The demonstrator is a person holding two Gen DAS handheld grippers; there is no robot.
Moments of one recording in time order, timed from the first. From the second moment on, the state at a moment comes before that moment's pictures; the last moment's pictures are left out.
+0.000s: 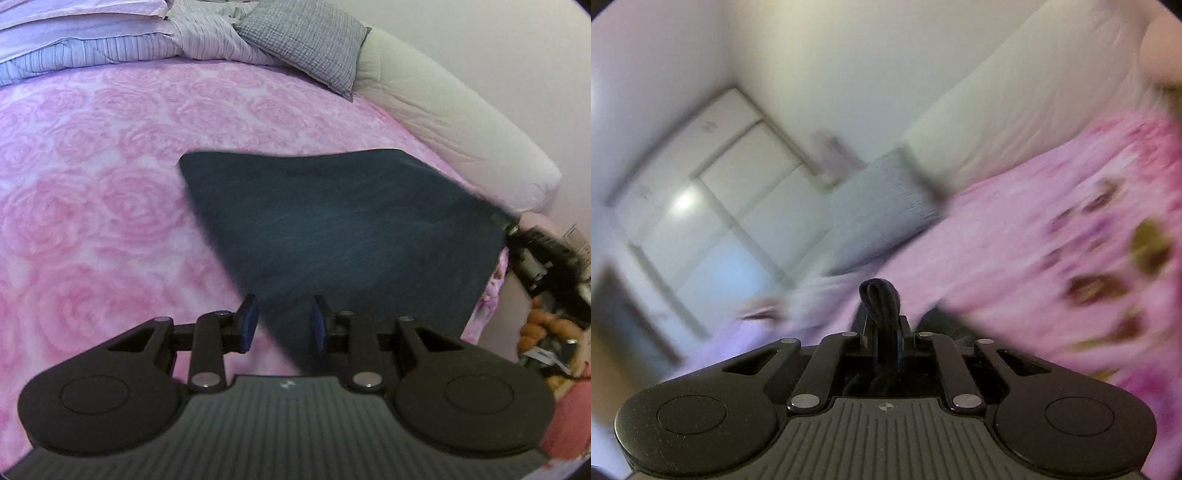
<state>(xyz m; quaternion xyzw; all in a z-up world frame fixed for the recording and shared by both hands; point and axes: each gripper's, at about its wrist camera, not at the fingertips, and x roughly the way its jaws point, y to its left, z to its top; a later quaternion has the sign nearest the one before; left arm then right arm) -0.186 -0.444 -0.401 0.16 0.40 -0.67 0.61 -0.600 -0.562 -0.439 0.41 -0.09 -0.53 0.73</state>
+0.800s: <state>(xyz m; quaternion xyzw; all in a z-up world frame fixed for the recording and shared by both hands) -0.180 -0.543 -0.394 0.20 0.34 -0.66 0.64 -0.480 -0.667 -0.395 0.25 0.19 -0.42 0.85</state>
